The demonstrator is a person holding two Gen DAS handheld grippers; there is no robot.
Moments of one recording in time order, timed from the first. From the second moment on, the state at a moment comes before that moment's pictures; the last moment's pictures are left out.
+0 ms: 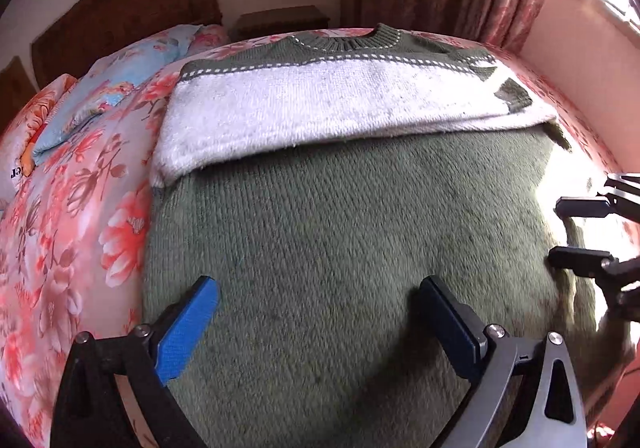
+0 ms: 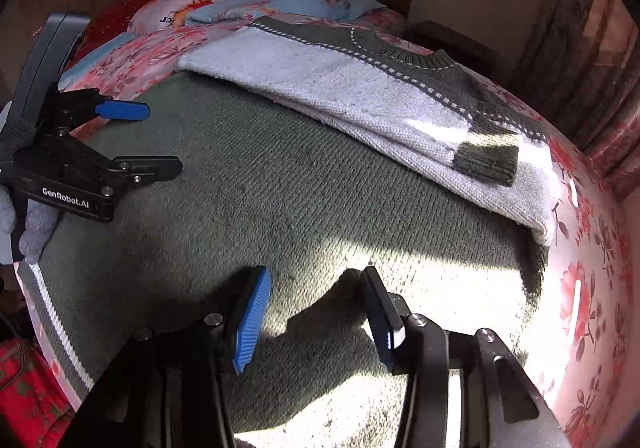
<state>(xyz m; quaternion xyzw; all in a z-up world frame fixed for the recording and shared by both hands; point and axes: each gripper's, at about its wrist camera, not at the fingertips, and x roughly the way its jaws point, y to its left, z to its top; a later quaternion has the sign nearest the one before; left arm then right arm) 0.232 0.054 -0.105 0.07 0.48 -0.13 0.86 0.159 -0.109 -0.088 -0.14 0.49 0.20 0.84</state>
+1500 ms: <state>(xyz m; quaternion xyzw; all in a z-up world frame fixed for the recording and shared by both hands) 0.048 0.165 -0.094 -0.07 0.46 -0.08 0.88 -0.042 -0.206 -0.073 0.00 0.47 0.15 0.87</state>
